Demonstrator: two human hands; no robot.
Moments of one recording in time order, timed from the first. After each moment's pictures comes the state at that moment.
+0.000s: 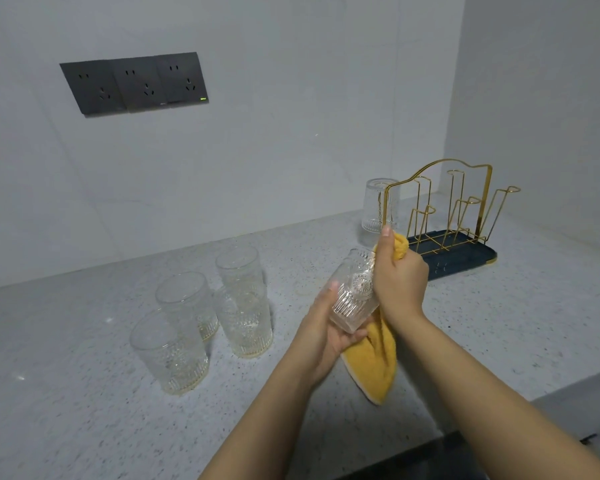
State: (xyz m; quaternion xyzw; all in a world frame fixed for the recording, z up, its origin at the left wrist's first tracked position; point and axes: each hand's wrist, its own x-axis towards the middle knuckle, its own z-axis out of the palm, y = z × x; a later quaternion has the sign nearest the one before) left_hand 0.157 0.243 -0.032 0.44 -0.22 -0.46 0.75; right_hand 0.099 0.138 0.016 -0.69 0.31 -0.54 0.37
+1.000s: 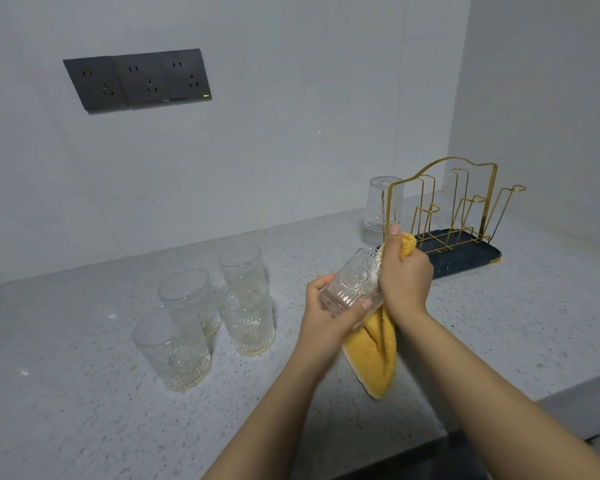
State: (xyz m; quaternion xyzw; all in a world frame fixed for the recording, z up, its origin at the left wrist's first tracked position) left_hand 0.161 0.236 -0.044 0.54 -0.28 -0.30 0.73; right_hand 0.100 0.132 0.016 -0.66 0.35 -0.53 0.41
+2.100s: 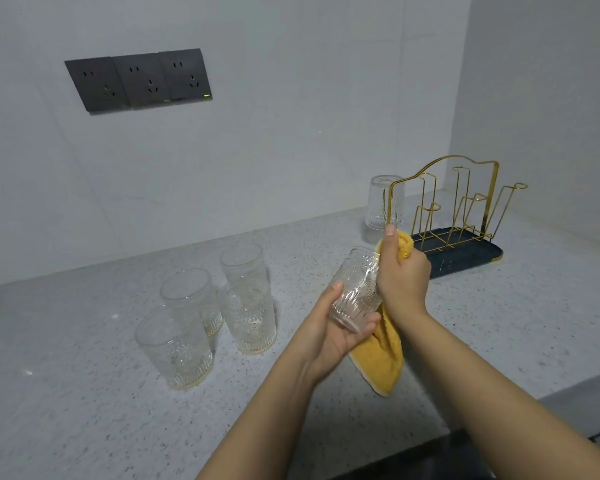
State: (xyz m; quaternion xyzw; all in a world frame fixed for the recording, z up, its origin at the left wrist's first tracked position) left_hand 0.161 0.245 -0.032 0.39 -0.16 -0.52 0.74; right_hand 0.100 0.139 0.015 -0.66 0.29 -0.55 0.43
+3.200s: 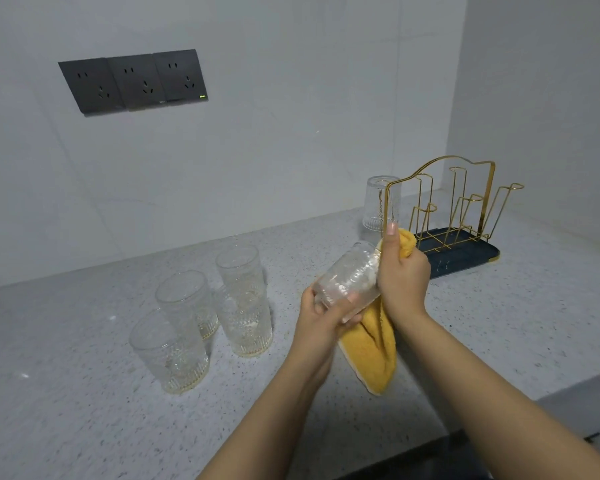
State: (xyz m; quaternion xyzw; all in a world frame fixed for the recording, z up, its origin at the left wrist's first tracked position) left_hand 0.157 0.239 -0.038 0.49 -0.22 -0.34 0.77; right_hand 0.098 0.133 0.016 -0.64 0.30 -0.55 0.44
